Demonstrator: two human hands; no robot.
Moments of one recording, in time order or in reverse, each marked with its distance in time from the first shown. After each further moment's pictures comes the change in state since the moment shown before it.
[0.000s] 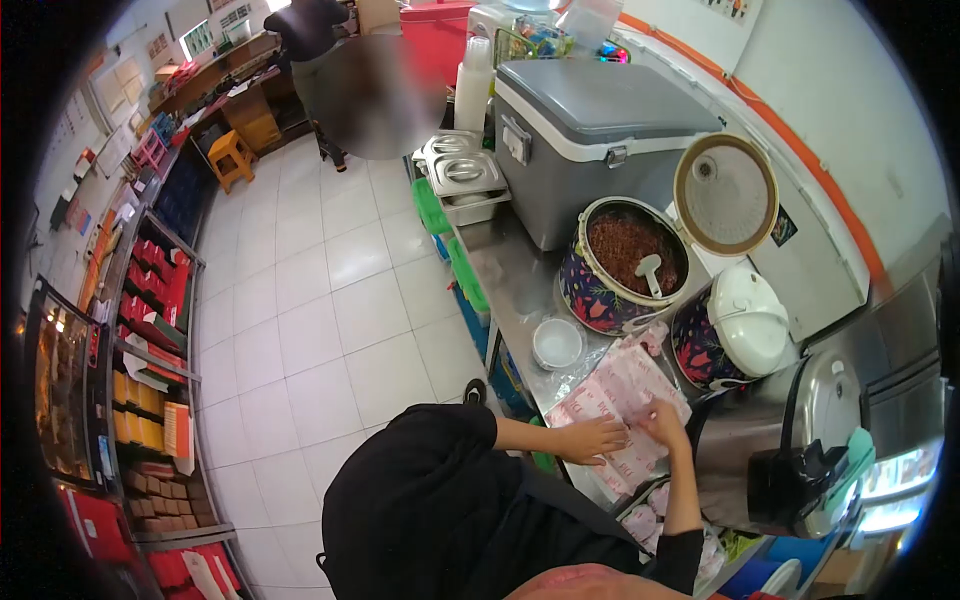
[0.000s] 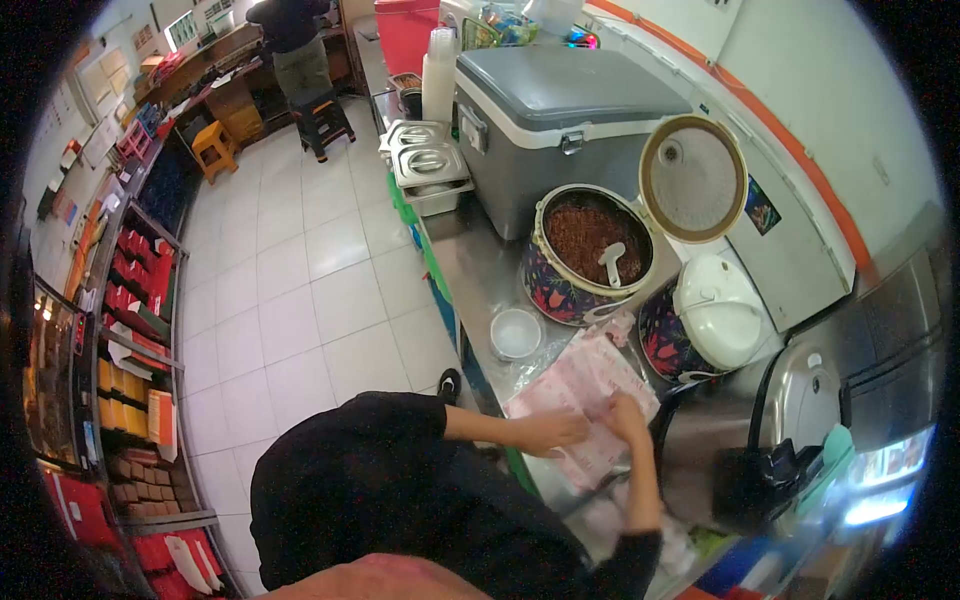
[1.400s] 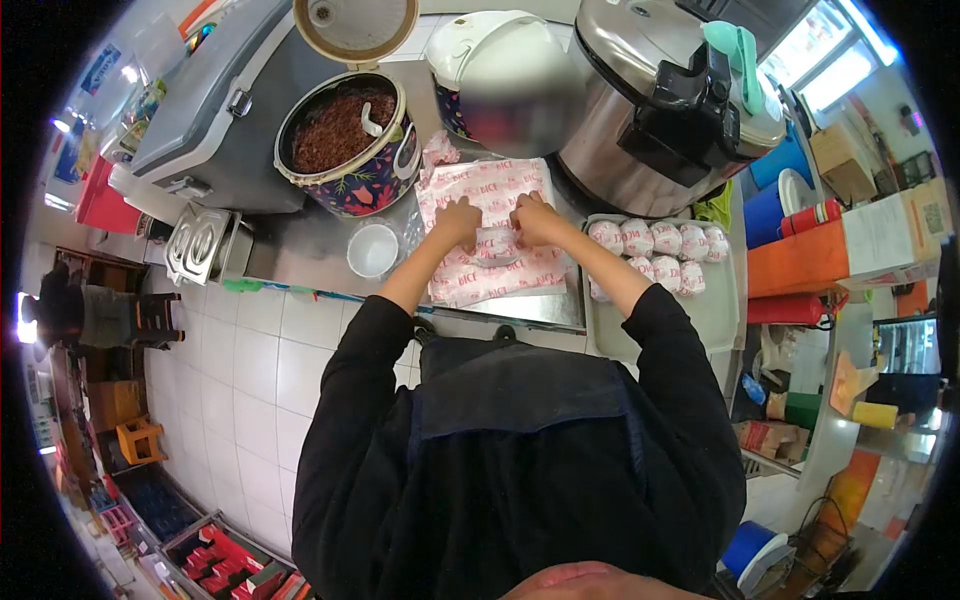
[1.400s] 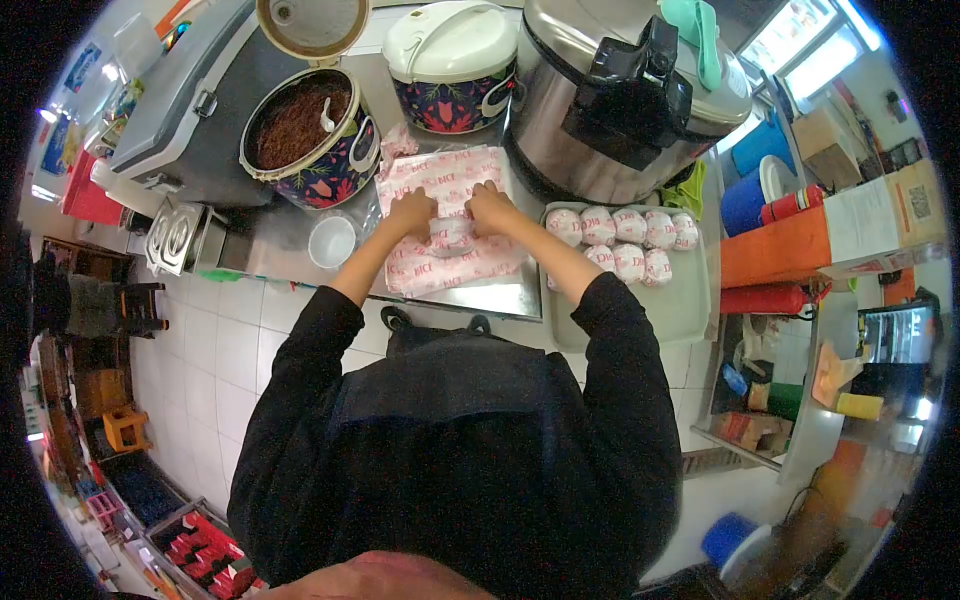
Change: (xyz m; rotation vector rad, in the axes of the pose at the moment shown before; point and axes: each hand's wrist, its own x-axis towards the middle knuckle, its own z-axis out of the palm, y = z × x) left_hand 0.093 -0.071 -0.038 0.231 -0.668 -0.349; right_hand -0.055 -0.038 0.038 -0.290 0.316 0.362
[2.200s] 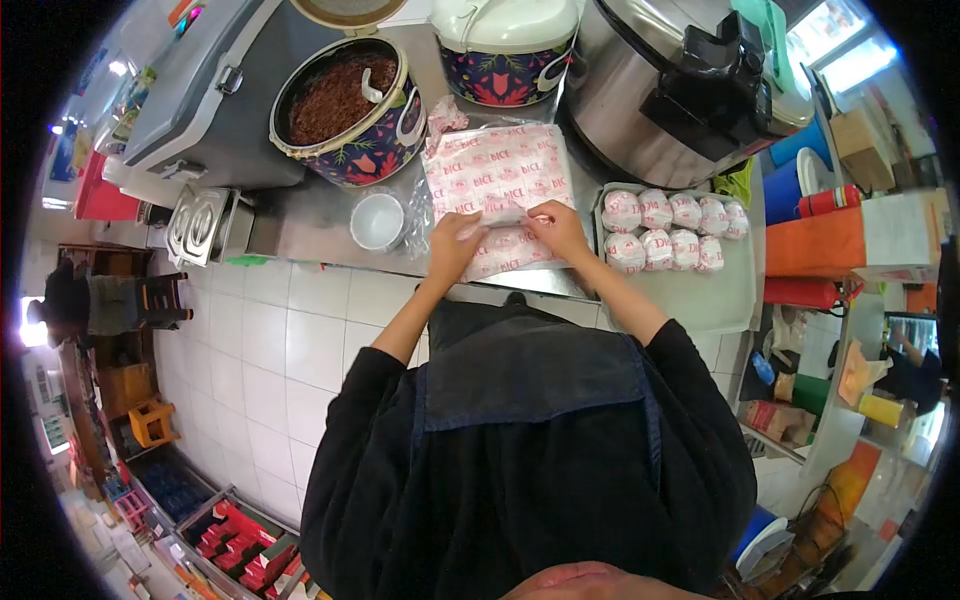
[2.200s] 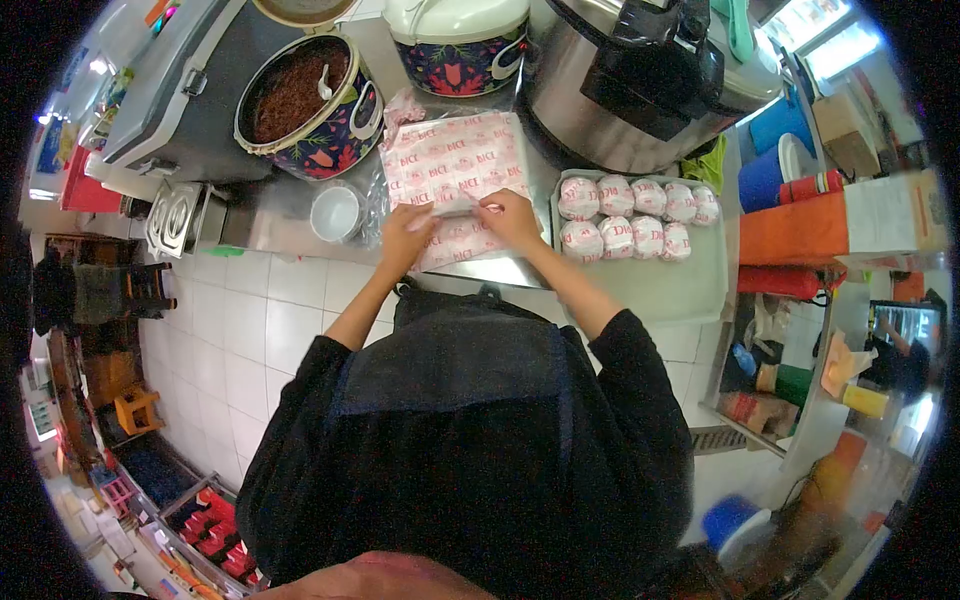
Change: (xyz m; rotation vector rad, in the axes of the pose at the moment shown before) left_hand -0.085 0.020 0.061 -0.696 0.751 0.110; right_hand -0.059 -0.041 0.030 0.784 0.432 0.176
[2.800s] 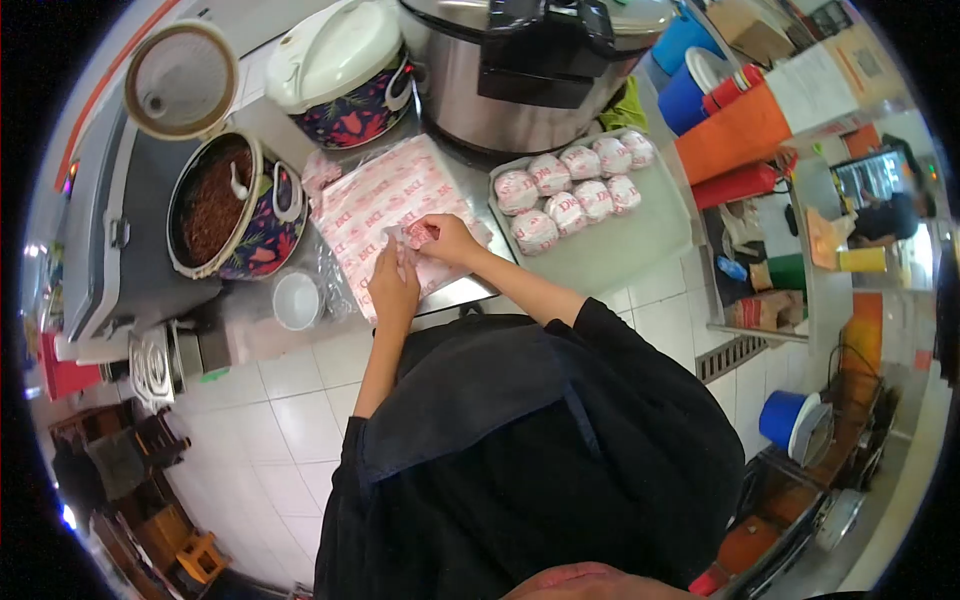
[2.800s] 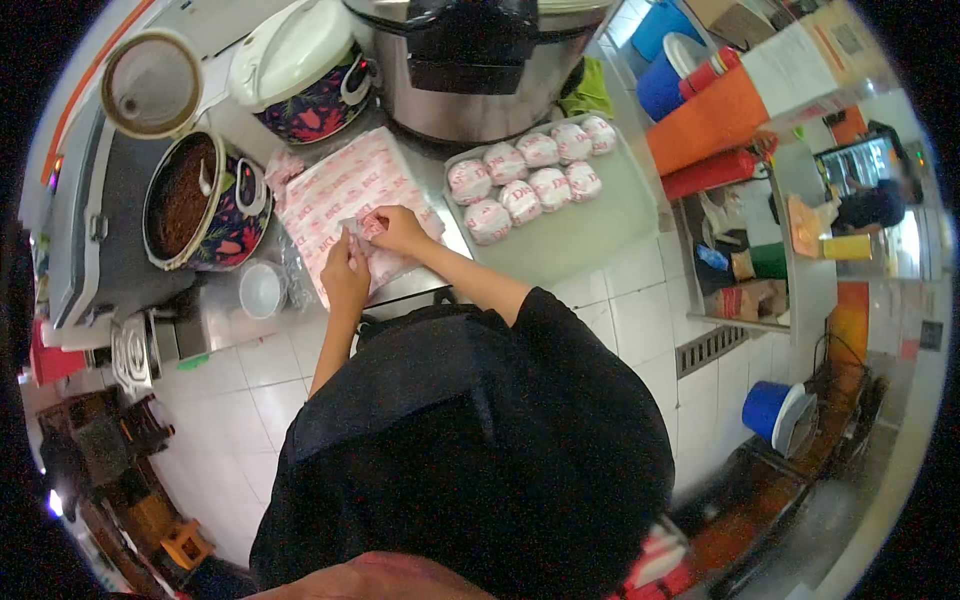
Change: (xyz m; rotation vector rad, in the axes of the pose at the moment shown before) left_hand 0.016 0.048 0.028 0.235 0.057 0.005; right_hand 0.005 -0.016 0.014 0.250 0.134 0.259
